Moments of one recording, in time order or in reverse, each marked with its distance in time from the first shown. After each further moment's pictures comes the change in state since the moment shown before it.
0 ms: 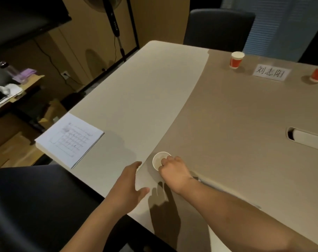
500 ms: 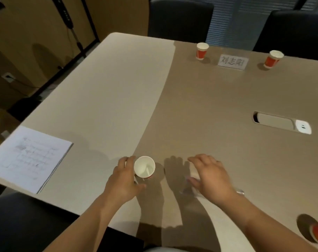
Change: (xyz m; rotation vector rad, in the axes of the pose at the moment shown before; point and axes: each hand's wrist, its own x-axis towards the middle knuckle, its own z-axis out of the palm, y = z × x) left_hand 0.084 -0.003 0.019 0.276 -0.073 0.108; right_hand -0.099 0.059 0.015 0.370 0.181 0.562
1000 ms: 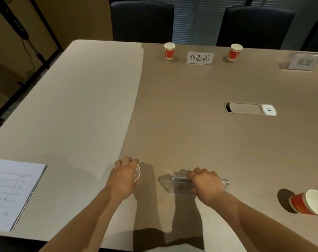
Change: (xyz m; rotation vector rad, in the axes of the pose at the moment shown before) left_hand 0.060 0.017 0.027 0.317 -0.030 0.272; right_hand -0.022 0.029 0.040 -0.161 -0.364 0.245
